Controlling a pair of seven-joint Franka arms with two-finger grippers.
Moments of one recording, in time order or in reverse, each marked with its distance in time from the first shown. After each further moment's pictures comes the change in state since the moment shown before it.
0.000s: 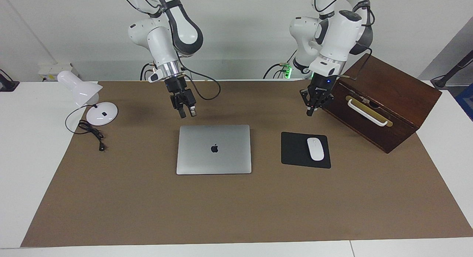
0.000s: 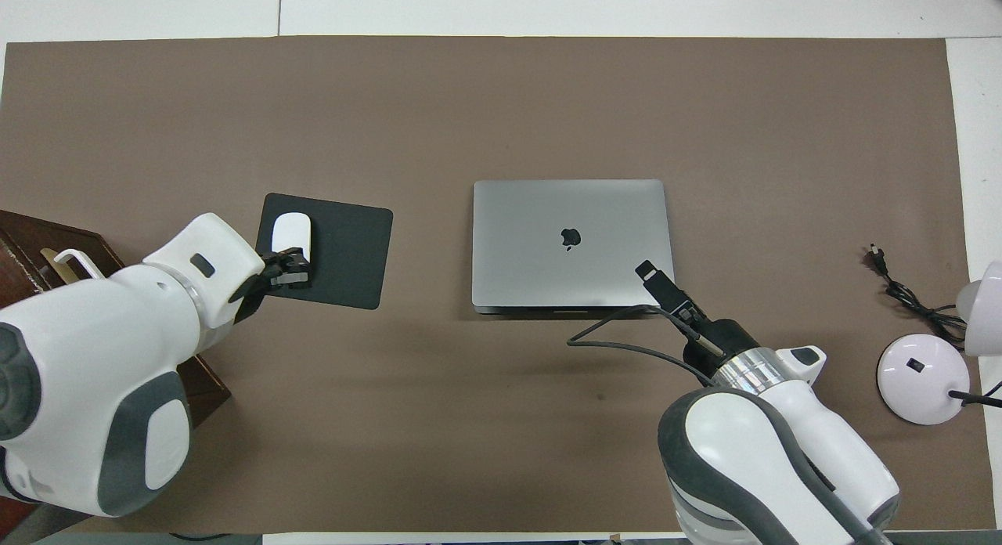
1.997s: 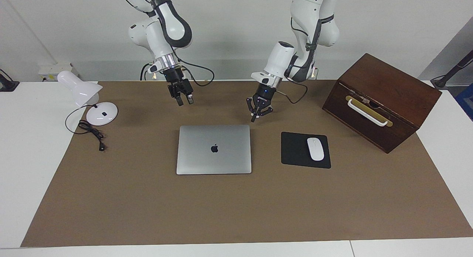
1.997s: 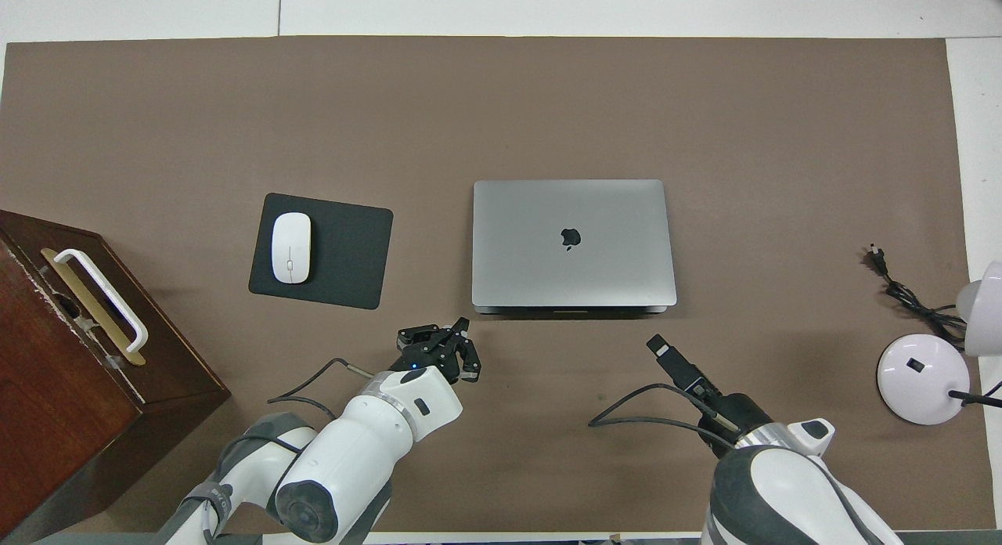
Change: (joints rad) left arm -0.409 0.336 0.001 -0.309 0.000 0.932 -0.061; right arm 0.047 -0.173 -0.004 -0.193 0.342 -0.029 -0.242
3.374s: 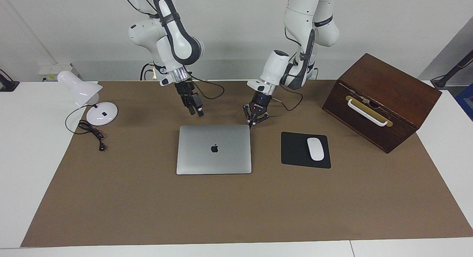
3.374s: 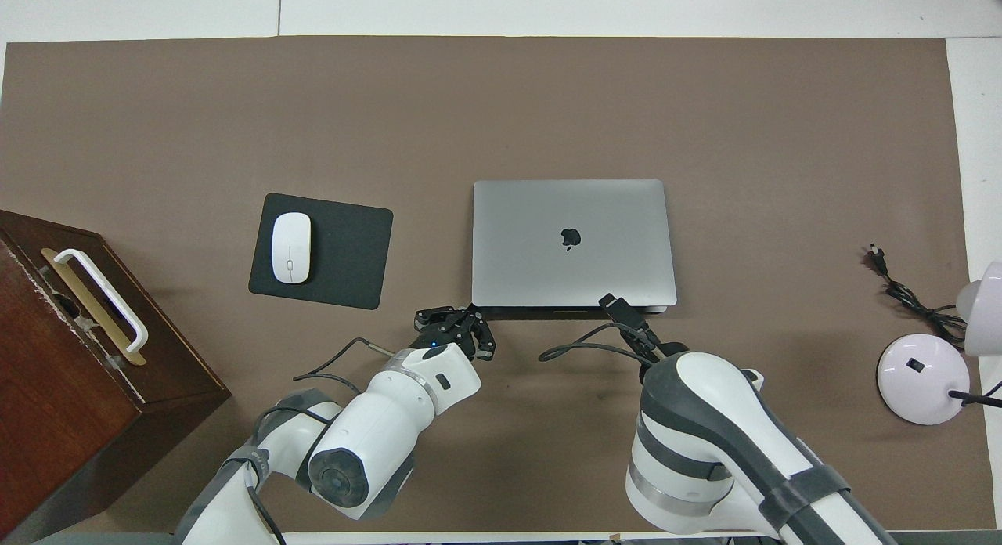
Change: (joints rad) left arm -0.008 0.148 0.015 0.115 0.000 0.040 0.000; right arm 0.000 0.331 -0.001 0.275 0.109 -0.017 0.000
